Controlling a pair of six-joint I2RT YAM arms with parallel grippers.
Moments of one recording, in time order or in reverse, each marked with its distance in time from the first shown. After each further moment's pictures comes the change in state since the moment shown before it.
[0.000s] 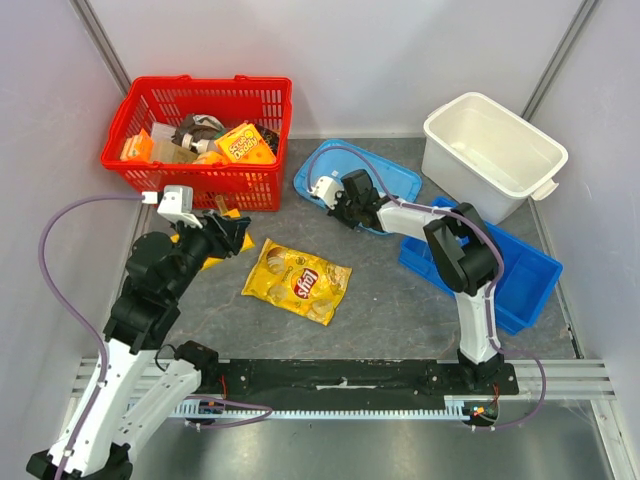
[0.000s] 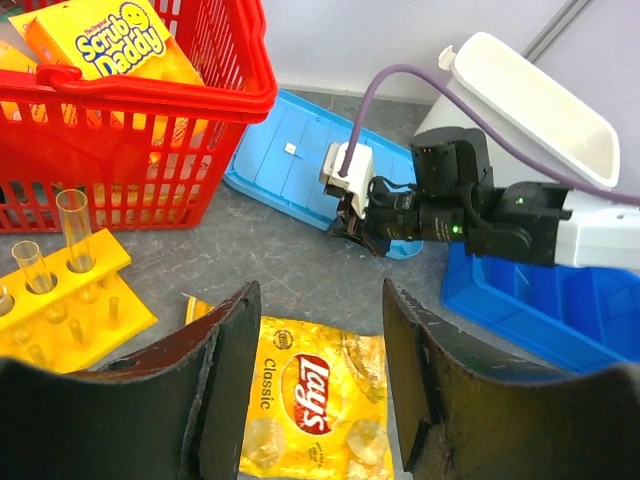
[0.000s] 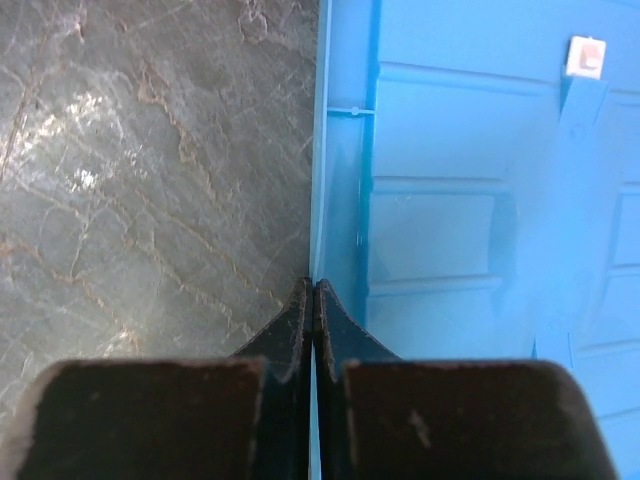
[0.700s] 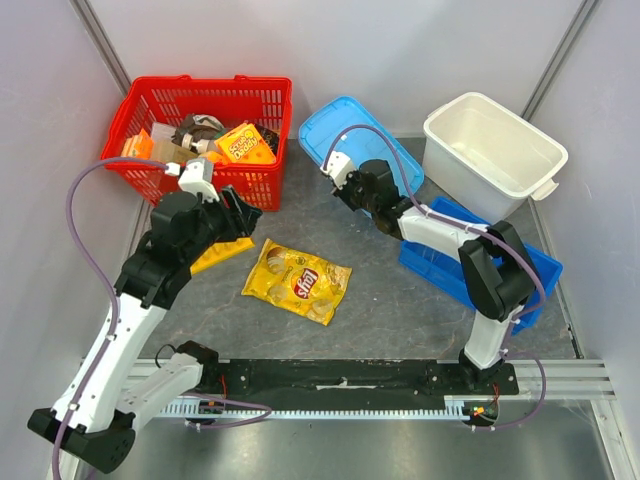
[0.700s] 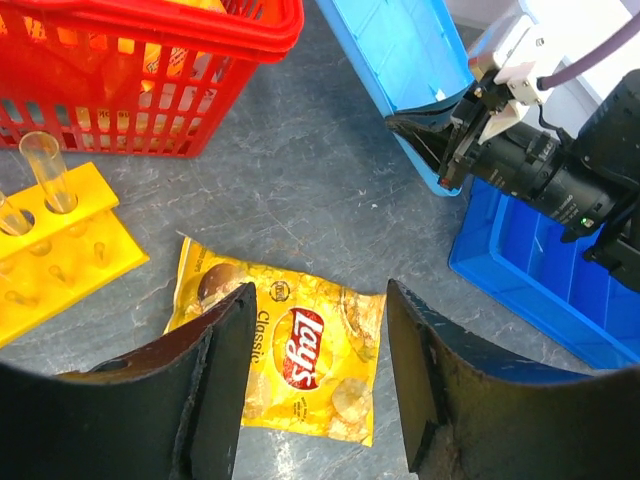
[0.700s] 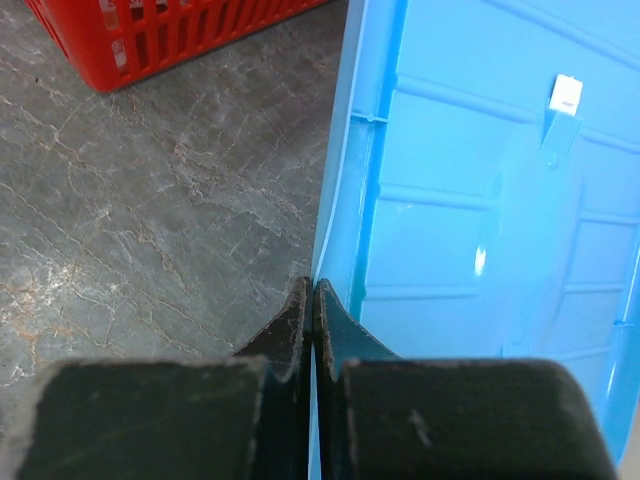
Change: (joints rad) left arm 0.000 0.253 0.207 -0.203 -0.003 -0.094; right arm 0.002 -0.275 -0.183 0.294 0.026 0.098
